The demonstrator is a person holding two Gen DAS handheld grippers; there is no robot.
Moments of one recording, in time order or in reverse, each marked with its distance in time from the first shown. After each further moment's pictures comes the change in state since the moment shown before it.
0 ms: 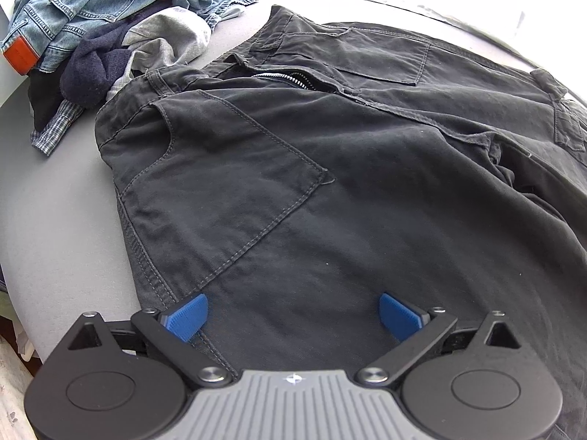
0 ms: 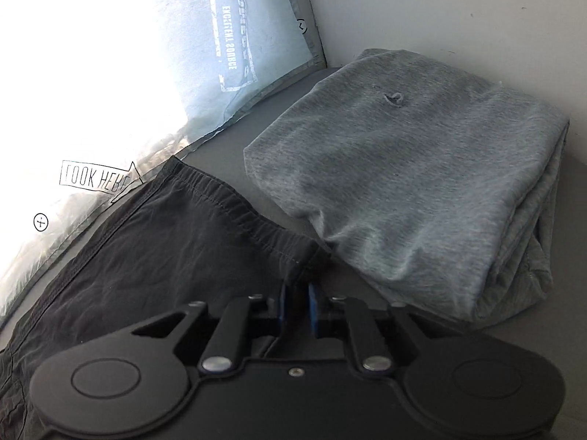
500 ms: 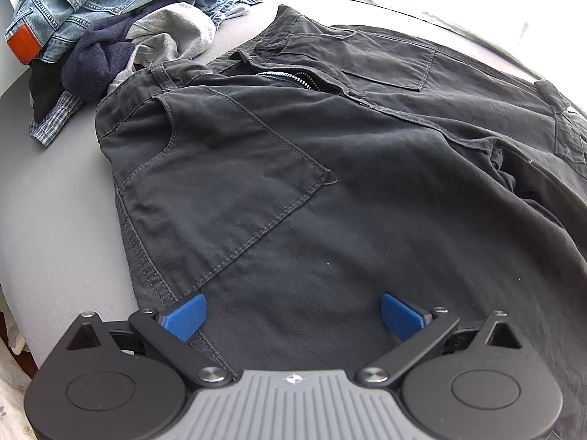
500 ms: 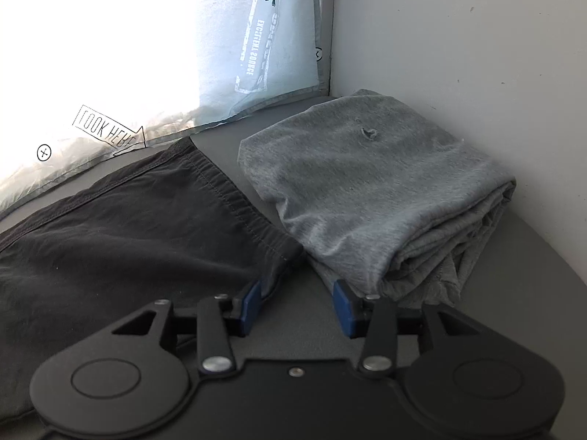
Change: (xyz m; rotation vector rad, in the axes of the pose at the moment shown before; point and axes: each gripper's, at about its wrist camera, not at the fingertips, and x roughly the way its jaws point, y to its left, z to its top) left arm 0.002 0.006 -0.004 -0.032 -0.019 -0.026; right arm -0.062 -0.016 -0.031 -0.210 -0.050 -0.086
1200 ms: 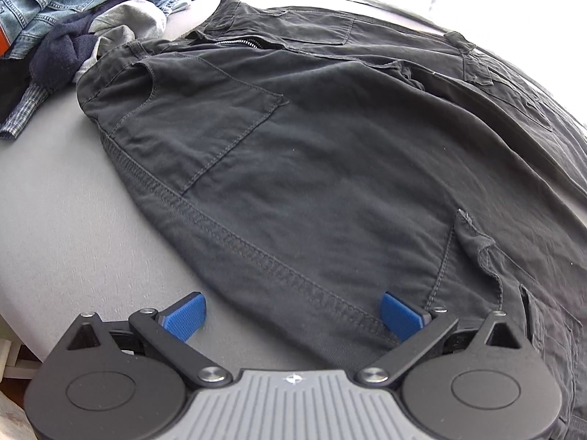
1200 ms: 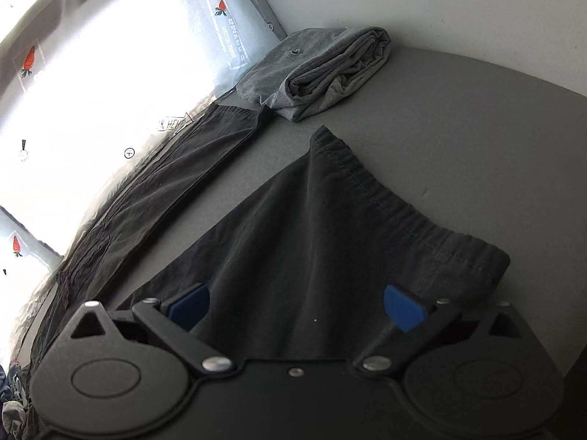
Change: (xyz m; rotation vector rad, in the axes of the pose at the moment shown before) left arm -0.041 0.030 -0.078 0.161 0.023 -0.212; right arm -0.188 -0.103 -0.184 0.342 0.079 0.265
